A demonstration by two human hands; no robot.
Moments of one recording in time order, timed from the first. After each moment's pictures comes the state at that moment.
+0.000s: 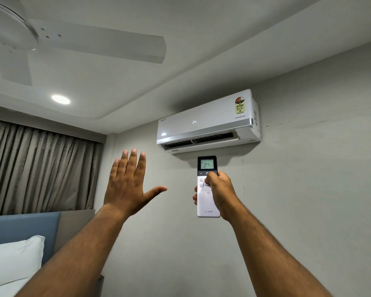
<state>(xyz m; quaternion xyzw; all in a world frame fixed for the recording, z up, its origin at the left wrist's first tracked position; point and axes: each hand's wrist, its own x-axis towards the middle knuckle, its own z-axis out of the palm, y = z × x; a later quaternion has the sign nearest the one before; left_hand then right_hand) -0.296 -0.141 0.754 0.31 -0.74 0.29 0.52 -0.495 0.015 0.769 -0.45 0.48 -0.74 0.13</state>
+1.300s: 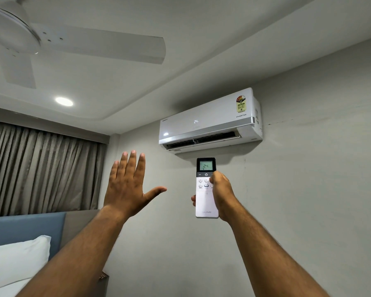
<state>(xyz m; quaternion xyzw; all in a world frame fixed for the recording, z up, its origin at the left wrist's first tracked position) -0.294 -0.142 0.751 0.32 -0.74 0.28 0.52 -0.487 0.022 0.766 -0.43 0.48 -0.74 0.19</state>
